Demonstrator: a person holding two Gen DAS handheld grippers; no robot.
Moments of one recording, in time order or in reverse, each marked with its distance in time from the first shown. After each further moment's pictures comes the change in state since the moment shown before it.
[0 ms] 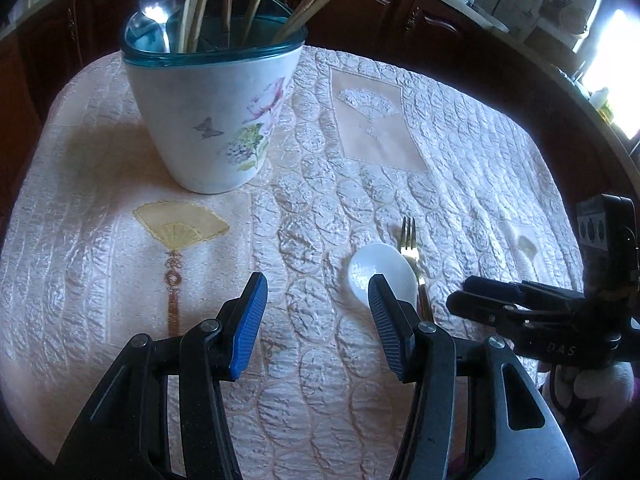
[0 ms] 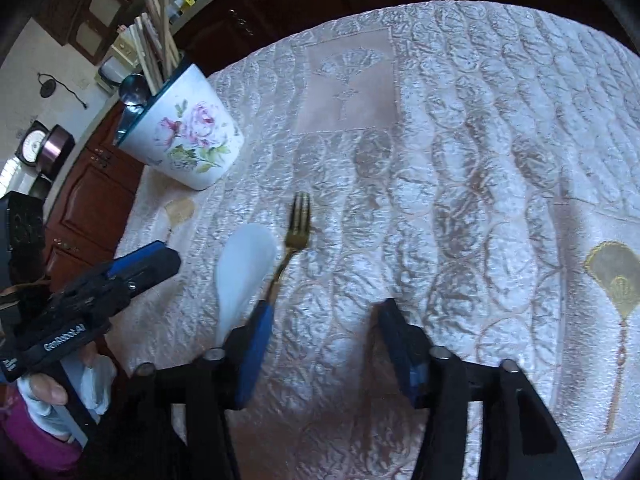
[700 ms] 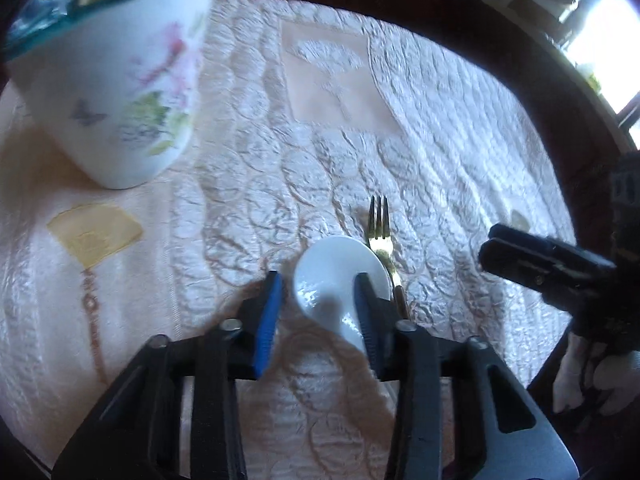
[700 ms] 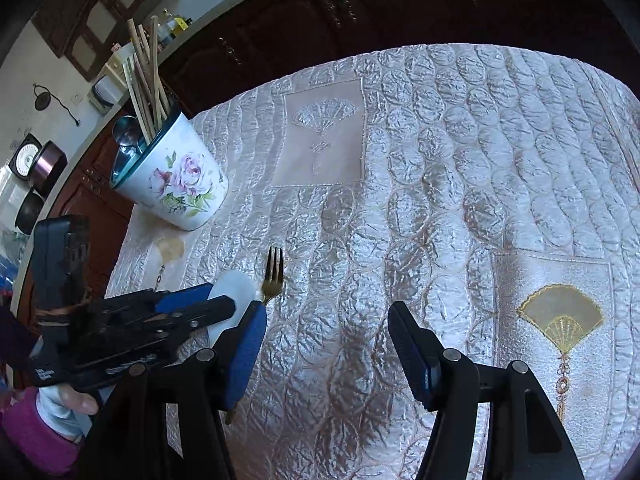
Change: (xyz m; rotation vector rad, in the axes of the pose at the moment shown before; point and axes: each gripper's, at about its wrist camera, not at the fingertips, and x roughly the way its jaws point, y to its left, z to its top) left arm 0.046 -0.023 0.013 0.072 0.146 -0.080; right arm -0.030 -0.006 0.020 0.002 -0.088 -0.079
